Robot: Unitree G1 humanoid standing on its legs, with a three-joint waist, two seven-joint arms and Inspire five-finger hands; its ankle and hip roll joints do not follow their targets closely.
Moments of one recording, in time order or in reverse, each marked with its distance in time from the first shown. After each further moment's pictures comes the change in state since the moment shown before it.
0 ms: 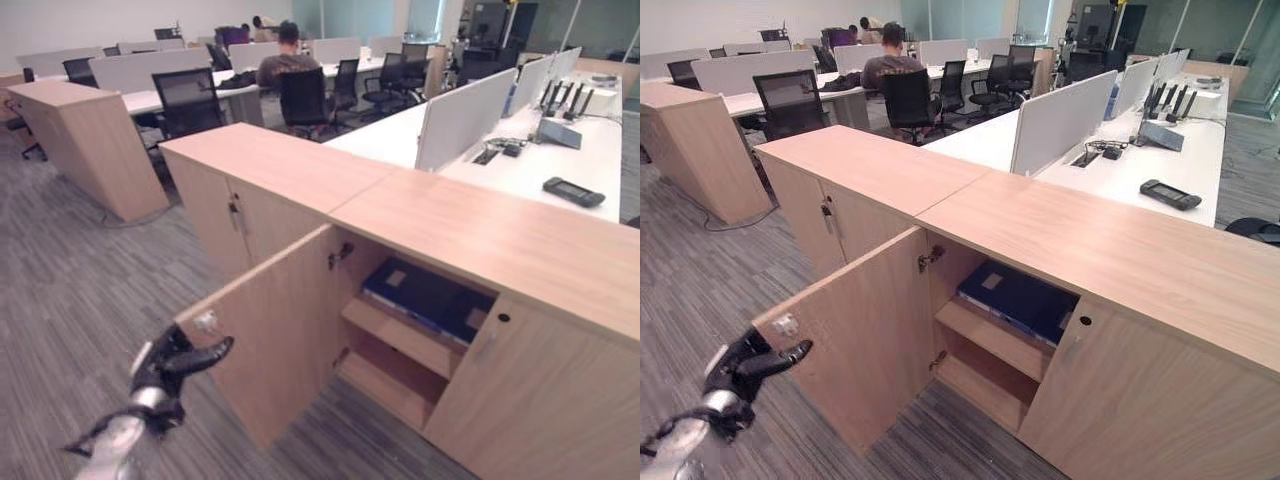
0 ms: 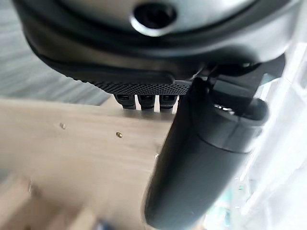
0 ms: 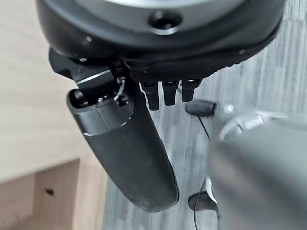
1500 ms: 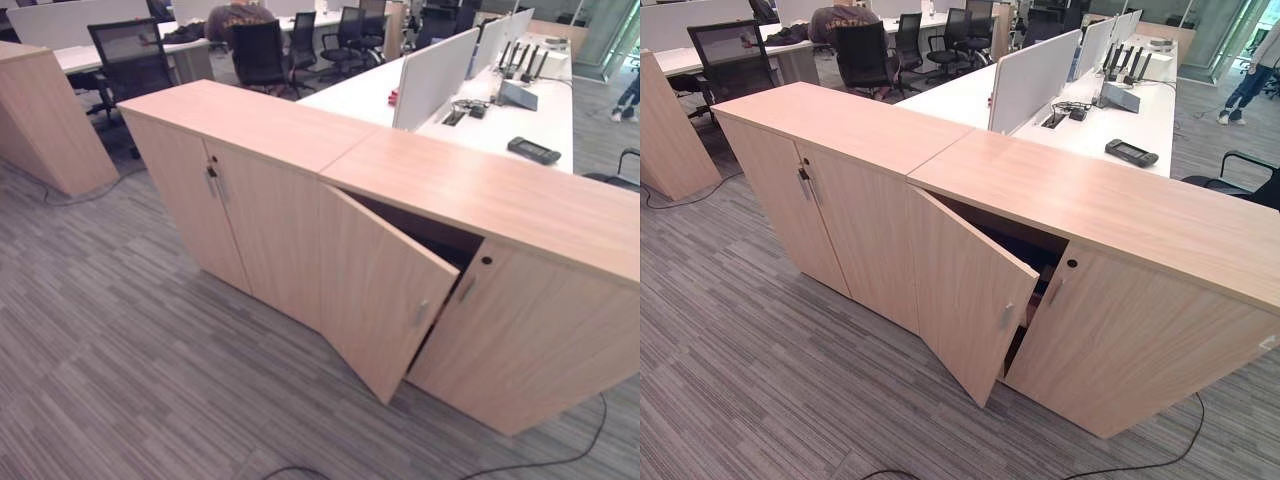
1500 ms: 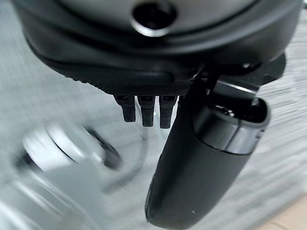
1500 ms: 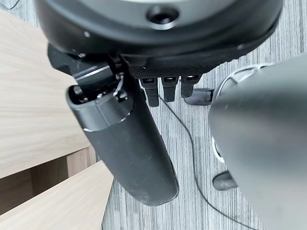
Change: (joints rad) left arm -0.159 -0.397 0.240 1.290 0.343 -0.097 -0.014; right arm -0.063 0.077 -0.037 -0.030 0.061 -0.039 -0.018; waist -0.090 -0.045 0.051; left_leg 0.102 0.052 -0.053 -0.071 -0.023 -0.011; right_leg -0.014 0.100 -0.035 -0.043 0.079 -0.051
